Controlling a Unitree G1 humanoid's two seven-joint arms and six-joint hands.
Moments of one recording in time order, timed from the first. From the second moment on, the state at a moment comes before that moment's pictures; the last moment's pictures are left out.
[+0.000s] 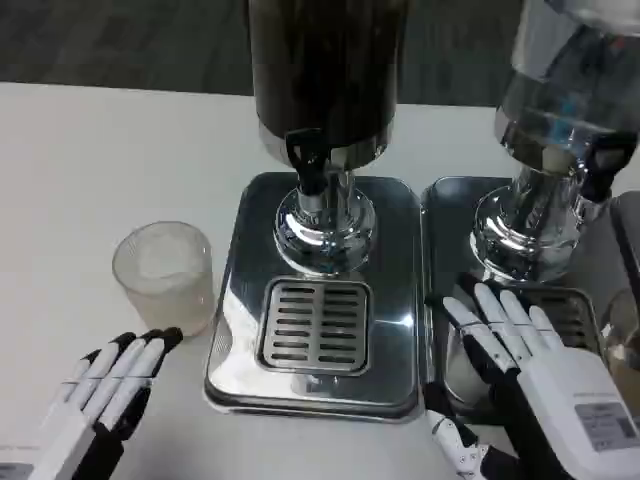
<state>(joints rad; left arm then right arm) 0.64 0.54 0.14 -0.10 0.71 -0.63 0.24 0.53 -0.34 0.26 -0.35 -0.90 -0.19 -0.29</state>
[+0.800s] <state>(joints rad) 0.64 0.54 0.18 -0.08 0.64 -0.67 0.24 0.51 -0.29 0.29 -0.33 -0.91 -0.19 -0.29</state>
